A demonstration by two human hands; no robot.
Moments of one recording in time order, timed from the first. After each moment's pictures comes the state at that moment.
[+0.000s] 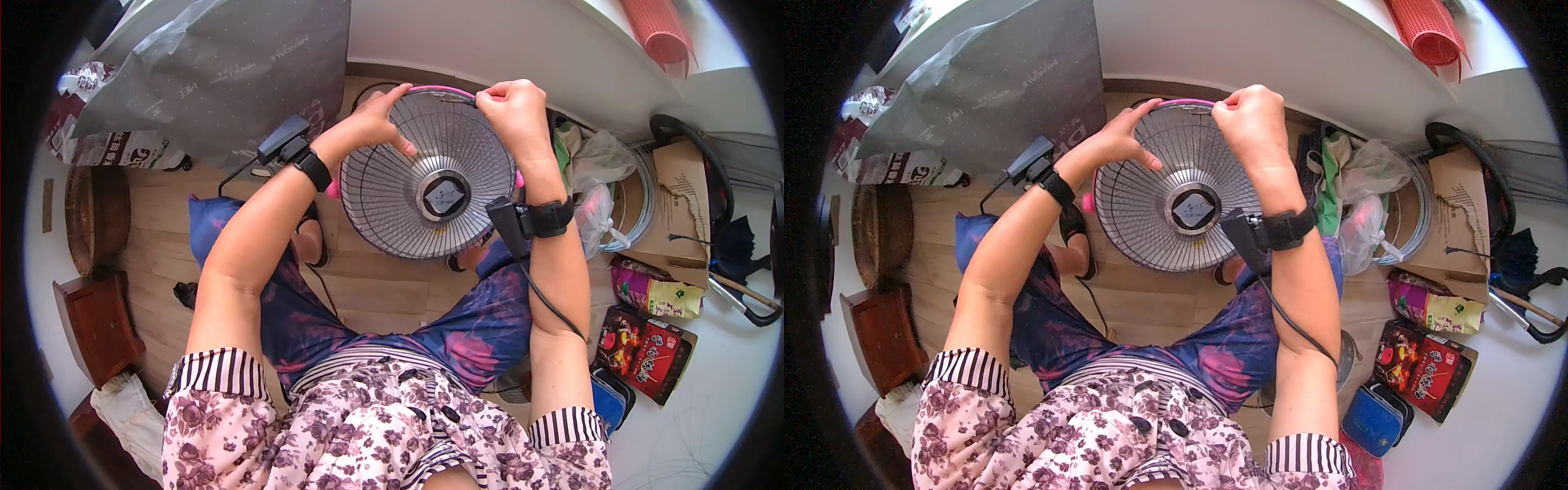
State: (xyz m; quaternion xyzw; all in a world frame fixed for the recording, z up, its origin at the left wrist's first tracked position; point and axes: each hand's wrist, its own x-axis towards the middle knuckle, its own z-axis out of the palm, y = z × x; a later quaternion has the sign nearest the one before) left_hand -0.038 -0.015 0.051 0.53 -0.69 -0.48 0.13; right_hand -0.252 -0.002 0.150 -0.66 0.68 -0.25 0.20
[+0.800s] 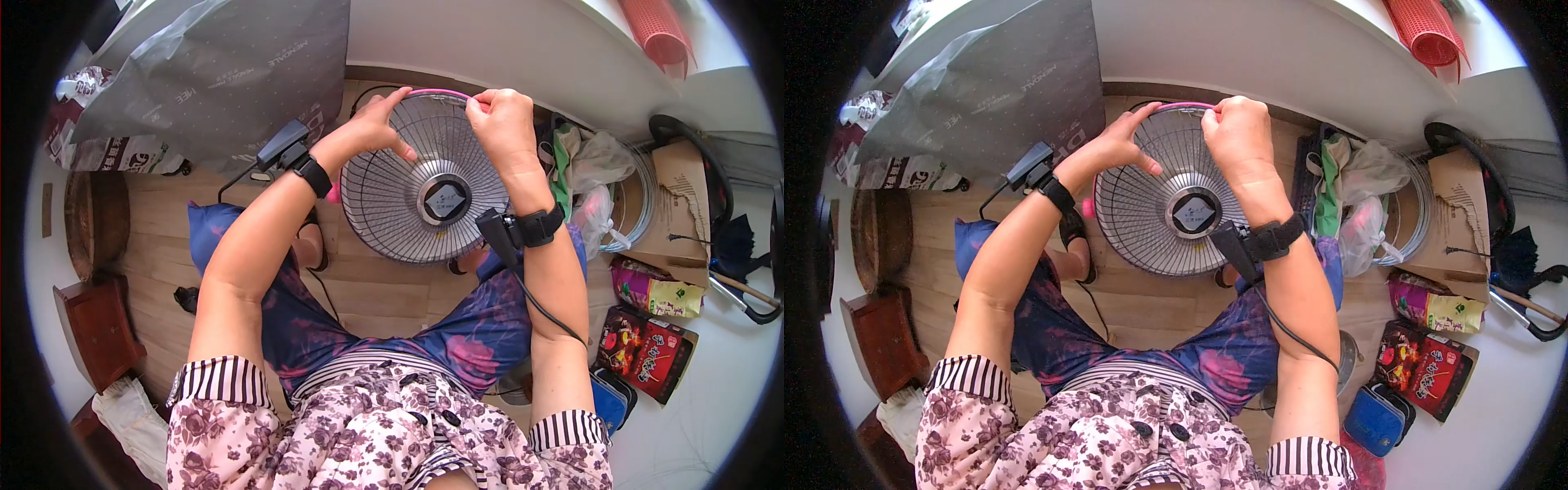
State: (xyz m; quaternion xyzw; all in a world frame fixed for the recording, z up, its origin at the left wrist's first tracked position) left_hand -0.041 -0.014 0.049 0.53 -0.69 -0.48 0.13; right_hand -0.240 0.008 0.138 -0.70 0.64 -0.28 0.14
